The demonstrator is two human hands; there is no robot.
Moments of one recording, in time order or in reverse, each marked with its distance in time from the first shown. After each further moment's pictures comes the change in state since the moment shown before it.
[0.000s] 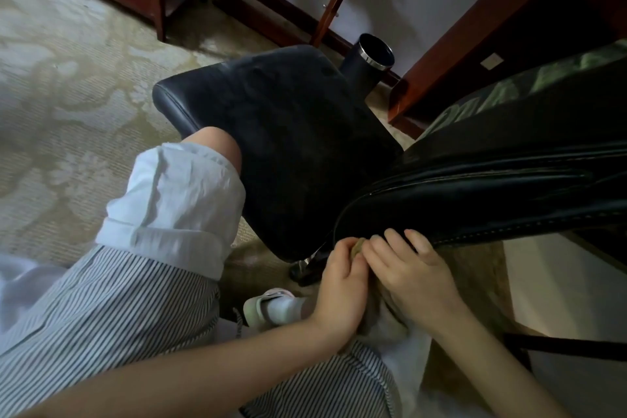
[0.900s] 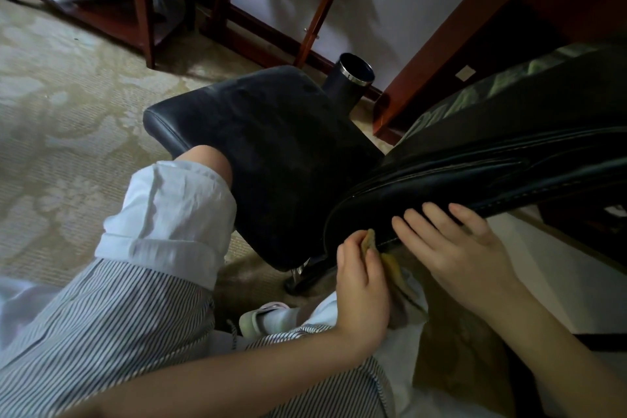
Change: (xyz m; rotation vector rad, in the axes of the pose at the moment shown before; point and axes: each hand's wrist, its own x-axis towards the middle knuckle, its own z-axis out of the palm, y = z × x) left_hand -0.025 0.023 0.037 0.078 0.140 0.211; right_hand -0.026 0.066 -0.024 -0.162 0.169 0.054
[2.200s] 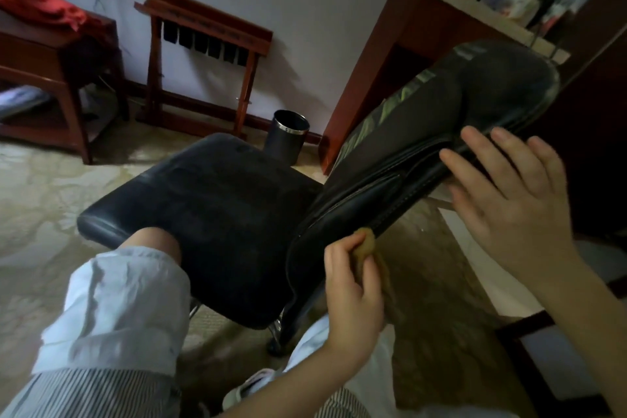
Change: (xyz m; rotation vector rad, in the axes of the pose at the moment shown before) left_hand -0.019 0.049 0.030 -0.035 -0.194 0.408; right_hand -0.050 0.096 -0.051 -0.055 0.254 0.461
